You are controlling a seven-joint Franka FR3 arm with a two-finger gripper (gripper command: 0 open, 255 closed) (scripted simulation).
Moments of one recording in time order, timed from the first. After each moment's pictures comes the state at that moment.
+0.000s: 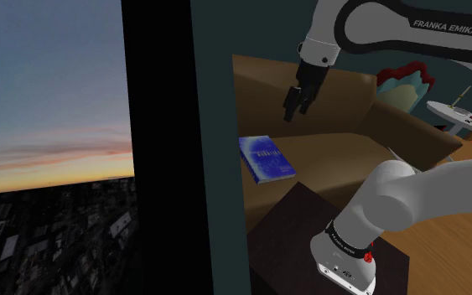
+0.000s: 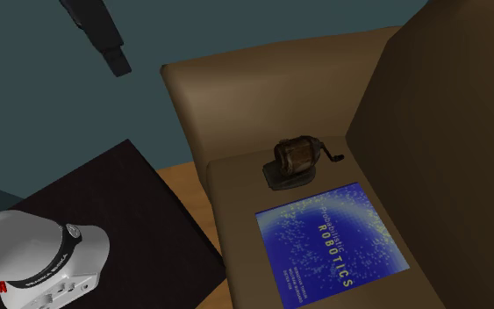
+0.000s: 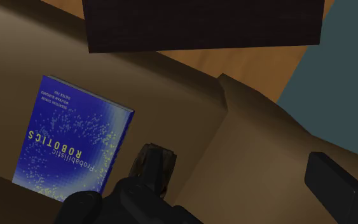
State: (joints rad) arm 0.01 -0.74 0.06 -2.41 -0.01 1.63 0.10
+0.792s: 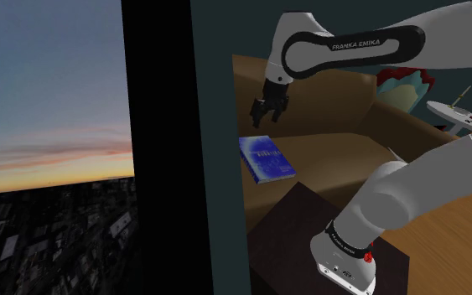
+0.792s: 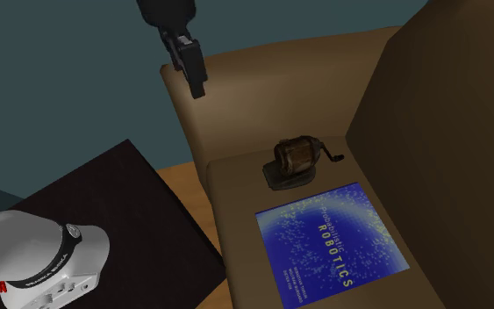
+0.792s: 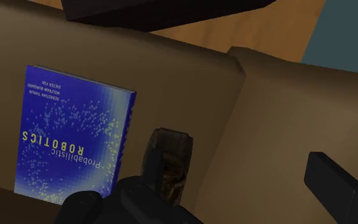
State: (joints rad) arm -0.06 -0.42 0.08 -2.40 -0.04 1.94 0.23
